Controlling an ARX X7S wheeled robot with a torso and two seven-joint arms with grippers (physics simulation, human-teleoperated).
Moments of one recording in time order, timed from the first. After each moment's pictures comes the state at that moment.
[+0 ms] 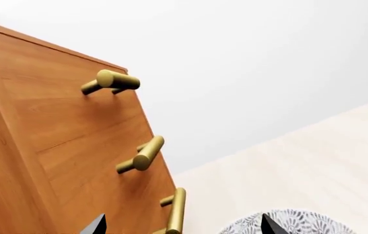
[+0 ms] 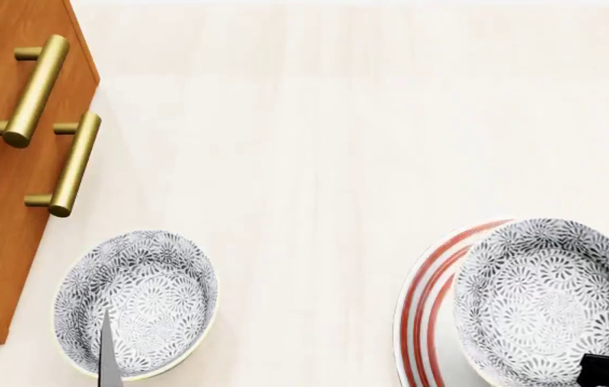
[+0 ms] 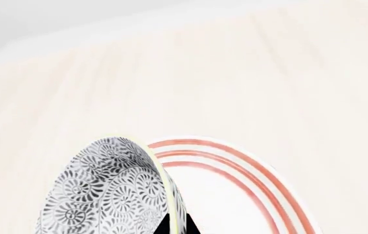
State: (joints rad) left arm 0.00 -0.35 0.42 0.36 0.24 0.03 -0.51; right arm 0.16 0.89 0.39 -0.35 1.29 0.88 0.22
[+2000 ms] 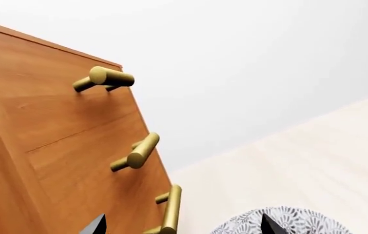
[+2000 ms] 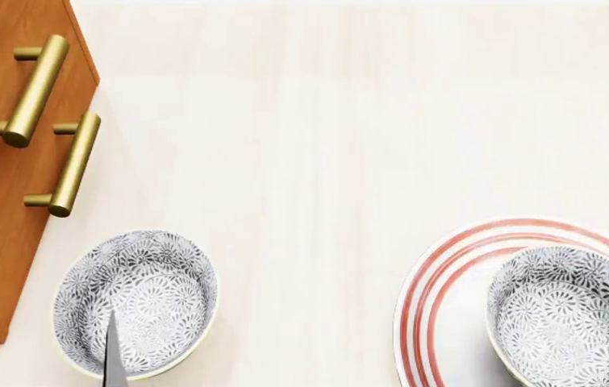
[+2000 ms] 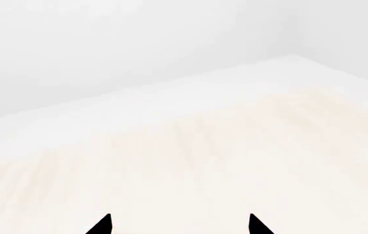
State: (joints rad) left arm -0.02 -0.37 0.44 0.38 0.22 -0.02 -0.52; right arm 0.32 0.99 0.52 -0.25 1.26 0.82 0.32
